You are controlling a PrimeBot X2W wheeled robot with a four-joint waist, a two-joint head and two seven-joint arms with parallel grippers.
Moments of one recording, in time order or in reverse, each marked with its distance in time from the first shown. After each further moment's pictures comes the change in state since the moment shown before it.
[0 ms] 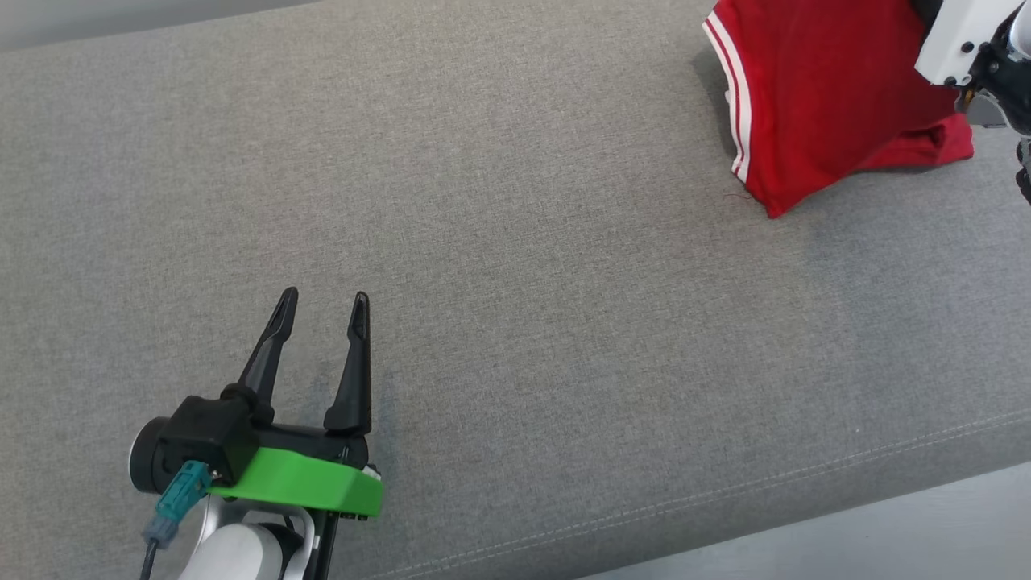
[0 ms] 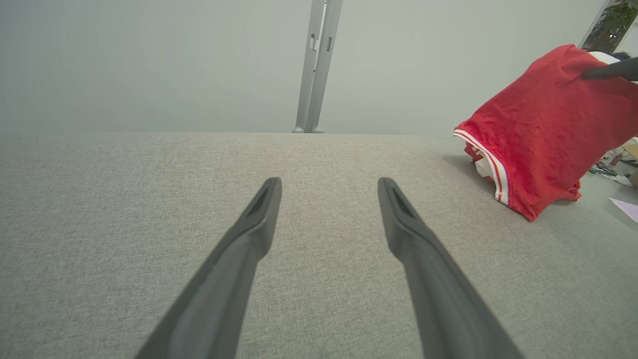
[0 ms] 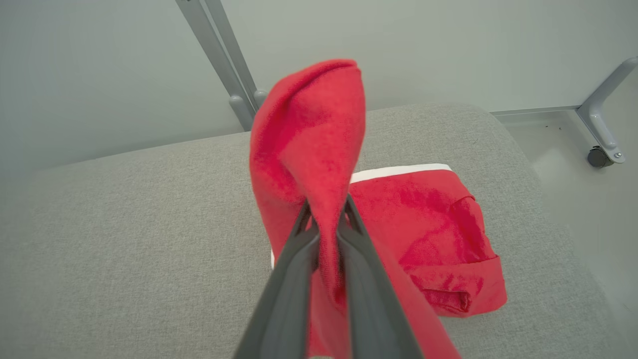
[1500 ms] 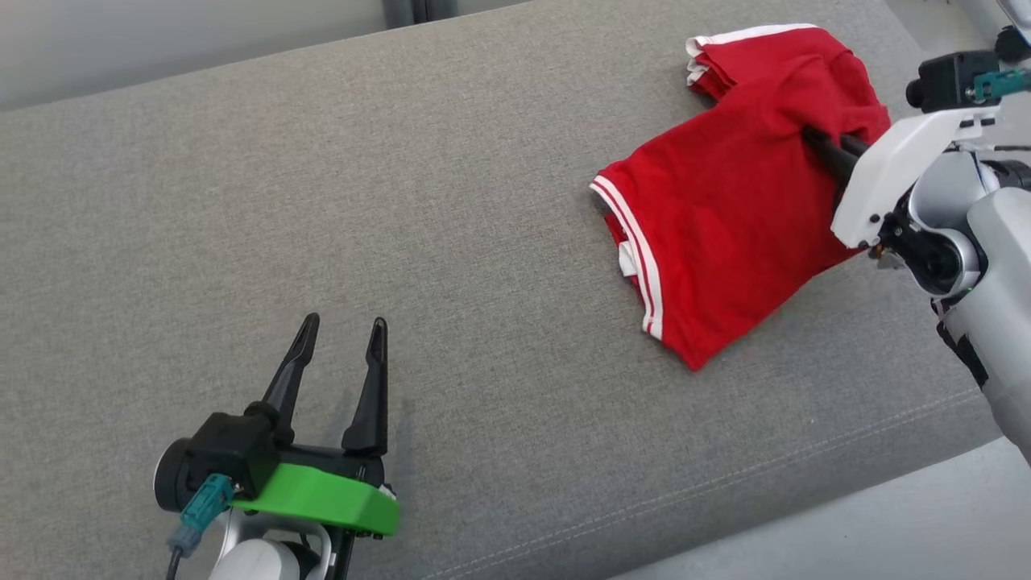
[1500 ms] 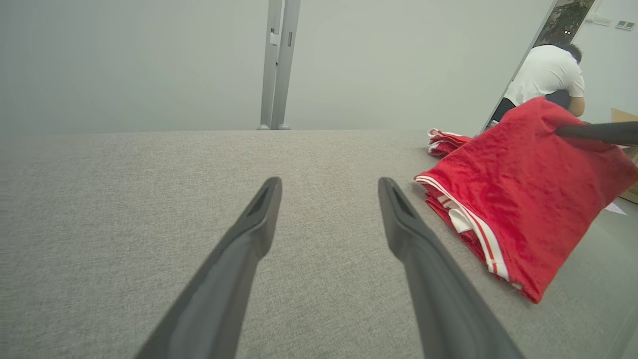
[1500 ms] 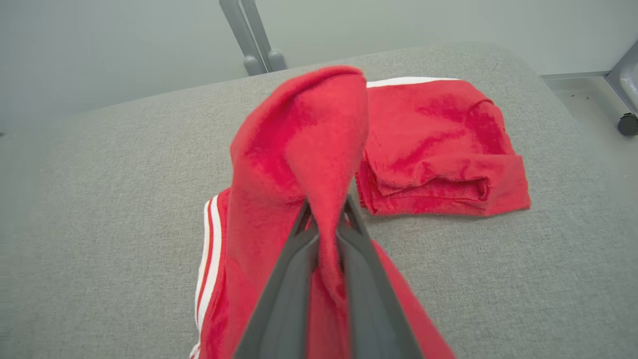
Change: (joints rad) left arm 0.027 -0.032 -0.013 0.045 0.009 -0.027 0.002; right arm 0.319 -0.029 0.153 -0.186 0.136 0.000 -0.186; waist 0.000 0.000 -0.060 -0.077
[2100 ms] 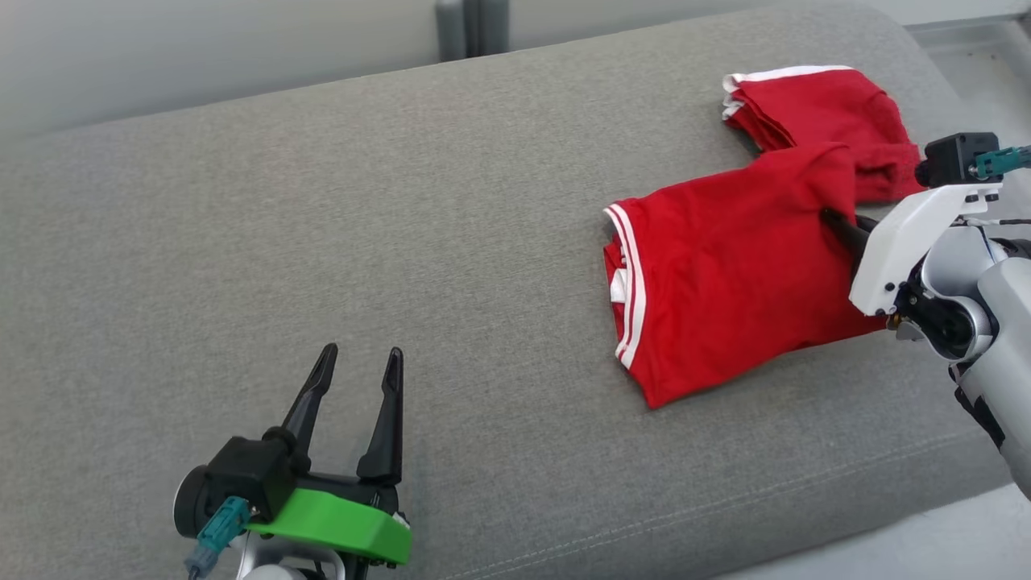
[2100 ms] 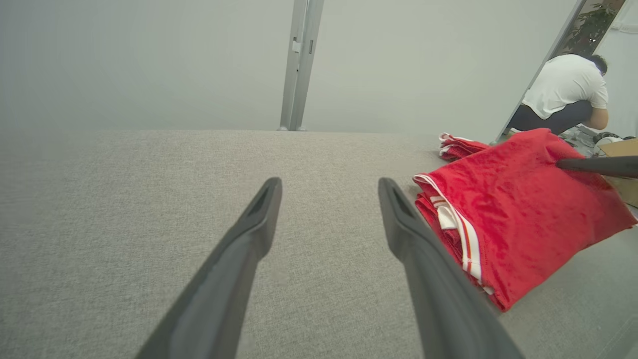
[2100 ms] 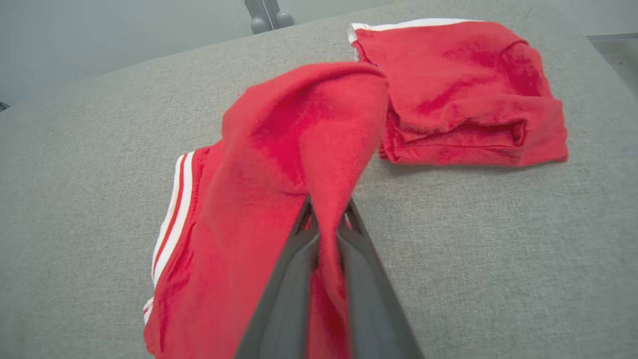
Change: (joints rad) left arm 0.052 -0.013 -0.015 -0.001 -0.009 -0.003 0.001; right arm 0.121 -0.040 0.006 0.008 0.042 0.000 0.015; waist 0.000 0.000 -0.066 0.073
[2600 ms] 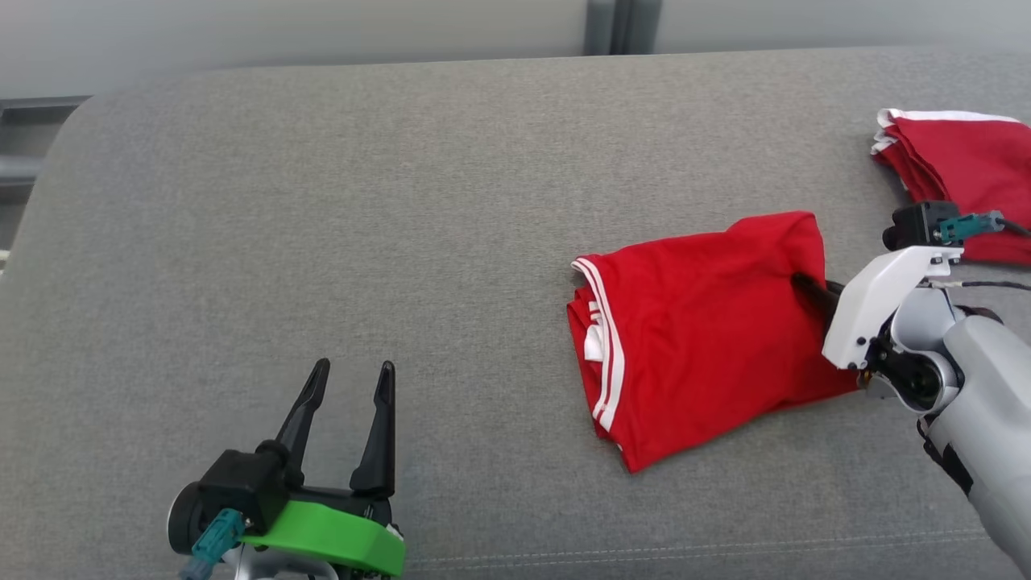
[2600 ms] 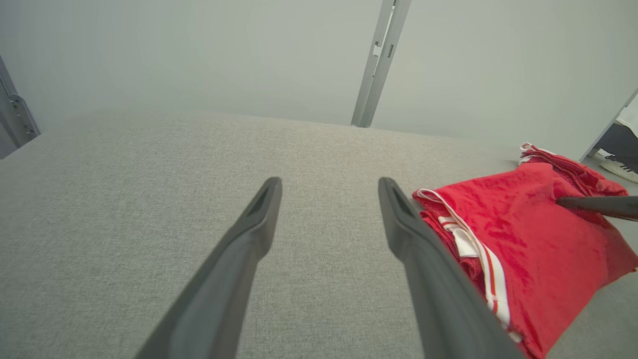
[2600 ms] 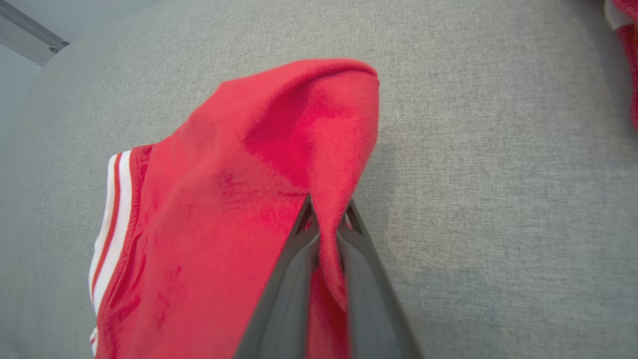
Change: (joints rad) left arm 0.029 0.004 0.015 -0.001 -0.002 0.004 0.003; right arm 0.091 0.067 -0.014 0.052 0.035 0.000 -0.008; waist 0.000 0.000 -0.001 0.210
